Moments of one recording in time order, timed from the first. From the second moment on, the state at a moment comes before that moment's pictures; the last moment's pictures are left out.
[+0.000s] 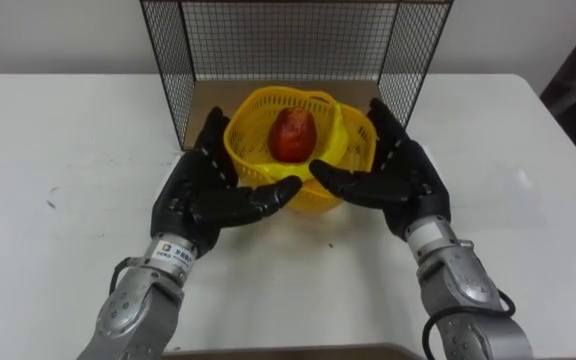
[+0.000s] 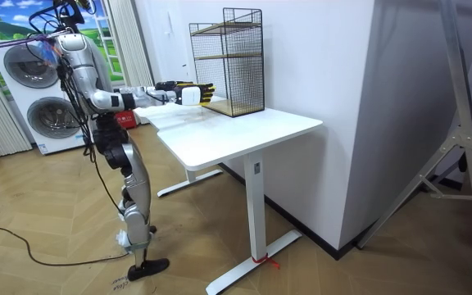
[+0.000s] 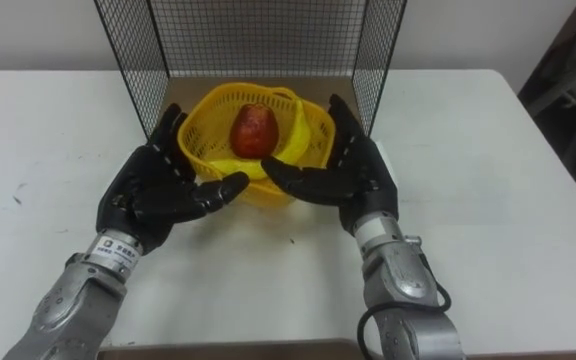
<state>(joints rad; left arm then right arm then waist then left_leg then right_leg) 0.08 0.14 -0.17 -0.06 -0.56 0.02 -0.09 -0.04 -0.18 0.17 0.11 0.47 -0.03 0.00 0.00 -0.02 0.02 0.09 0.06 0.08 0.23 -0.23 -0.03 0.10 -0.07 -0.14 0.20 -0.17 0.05</state>
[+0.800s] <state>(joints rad) 0.08 0.14 -0.17 -0.05 -0.56 0.02 -0.09 -0.04 -0.18 0.17 0.08 0.47 -0.03 0.00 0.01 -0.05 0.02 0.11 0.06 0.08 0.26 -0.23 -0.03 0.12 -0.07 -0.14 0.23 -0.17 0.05</state>
